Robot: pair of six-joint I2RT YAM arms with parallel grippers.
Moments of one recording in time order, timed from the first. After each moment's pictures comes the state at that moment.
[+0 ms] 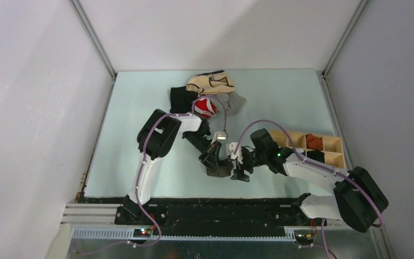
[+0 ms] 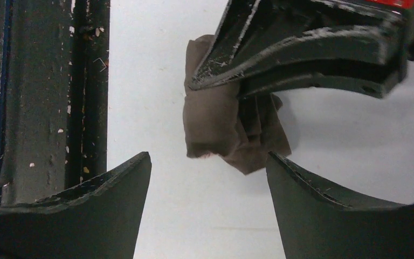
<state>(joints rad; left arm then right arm) -0.59 2.27 1.44 -1.21 1.29 1.18 0.66 1.21 0.59 -0.14 -0.67 -0.63</state>
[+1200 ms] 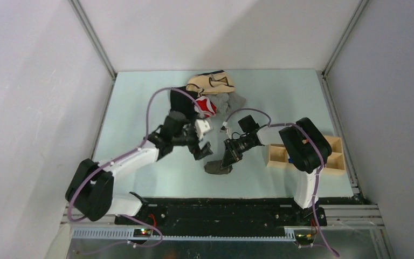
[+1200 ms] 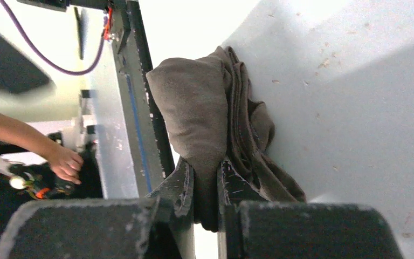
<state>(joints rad) -0.51 1.37 0.80 -0.06 0.61 0.35 0.53 1.92 0.96 -0.20 -1.07 -0.04</state>
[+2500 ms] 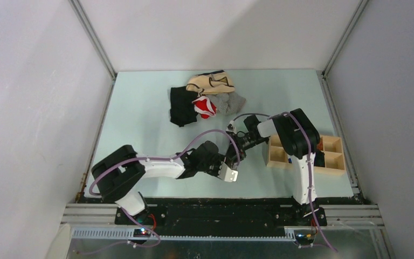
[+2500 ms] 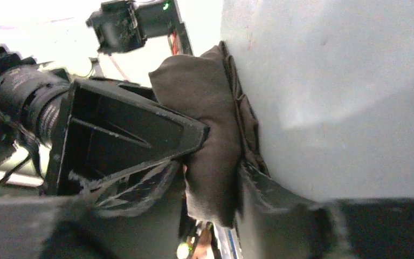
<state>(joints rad) -1.00 1.58 0.65 0.17 0.19 0.97 0.42 2.19 1.10 -0.34 -1.31 0.17</state>
